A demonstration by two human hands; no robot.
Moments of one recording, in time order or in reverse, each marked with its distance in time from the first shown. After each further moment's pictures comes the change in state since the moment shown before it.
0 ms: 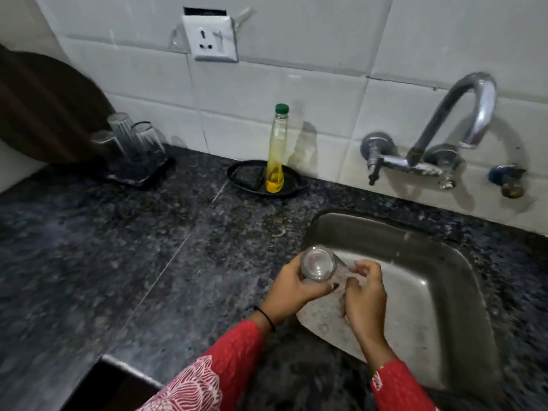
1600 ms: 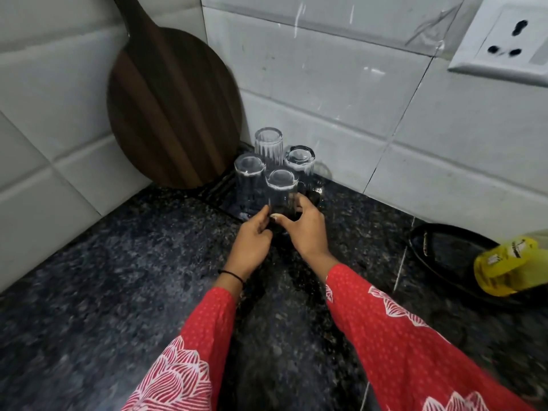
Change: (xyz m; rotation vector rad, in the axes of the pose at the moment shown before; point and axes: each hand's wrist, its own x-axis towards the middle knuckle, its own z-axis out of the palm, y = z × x) left_hand 0.160 -0.081 -0.485 -0.036 0.416 -0.196; right_hand 0.075 -0.182 0.561 -0.215 -0.474 -0.433
